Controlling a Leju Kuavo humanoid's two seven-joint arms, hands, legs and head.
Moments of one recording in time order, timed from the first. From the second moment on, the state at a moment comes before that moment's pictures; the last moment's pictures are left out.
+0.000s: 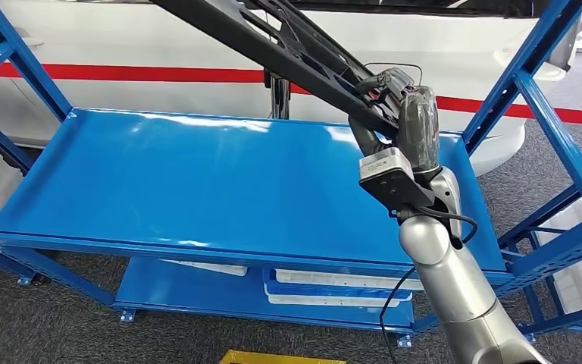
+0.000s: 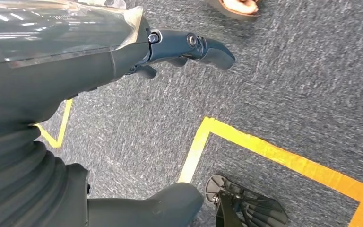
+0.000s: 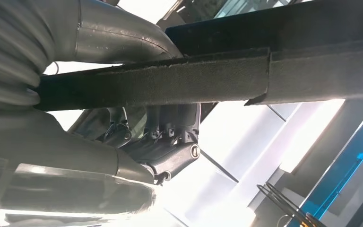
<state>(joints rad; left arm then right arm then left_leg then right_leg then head) -0.05 -0.13 0.75 -0.20 -0.43 0.33 -0.20 -0.59 -0.14 0.45 -1.64 0.47 -0.34 -0.21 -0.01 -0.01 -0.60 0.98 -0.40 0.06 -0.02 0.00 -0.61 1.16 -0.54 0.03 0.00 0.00</state>
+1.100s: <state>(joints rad) -0.06 -0.15 0.78 -0.20 -0.41 0.32 -0.18 -0.63 -0.08 0.45 -1.56 0.45 -0.35 -0.22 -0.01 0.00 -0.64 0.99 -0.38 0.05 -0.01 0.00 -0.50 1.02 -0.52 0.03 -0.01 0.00</state>
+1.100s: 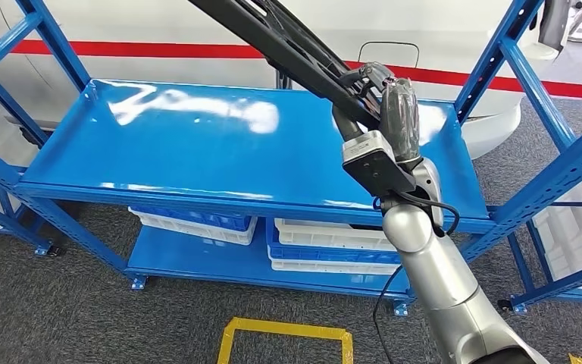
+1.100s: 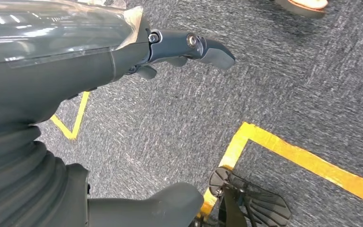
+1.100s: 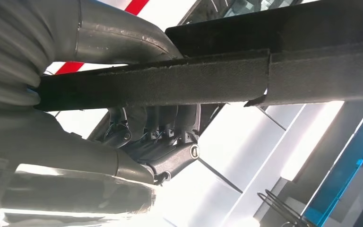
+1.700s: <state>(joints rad) -0.07 -0.15 0.78 -0.20 -0.41 0.28 -0.20 -0.64 -0.05 0.45 -1.53 0.44 -0.34 -0.21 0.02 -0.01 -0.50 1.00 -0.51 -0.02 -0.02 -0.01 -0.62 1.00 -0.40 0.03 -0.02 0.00</state>
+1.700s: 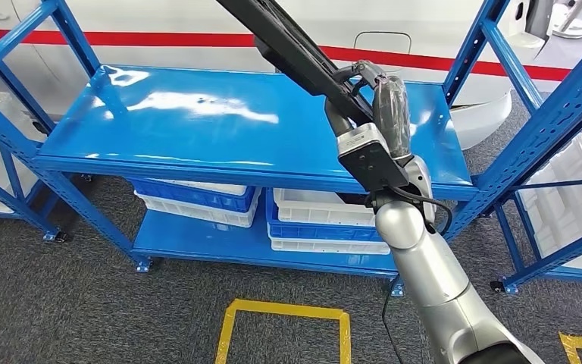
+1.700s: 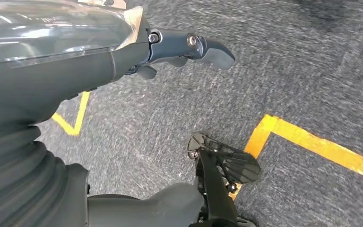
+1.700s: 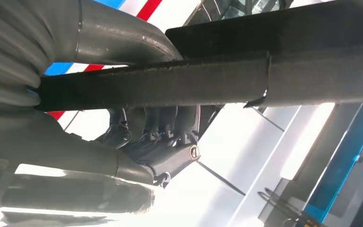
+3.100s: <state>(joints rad) -0.07 -0.15 0.80 -0.20 -0.43 0.26 -0.21 -0.63 -0.08 0.42 -1.51 0.46 -0.36 -0.21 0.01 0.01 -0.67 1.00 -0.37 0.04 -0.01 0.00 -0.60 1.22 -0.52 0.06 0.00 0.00</state>
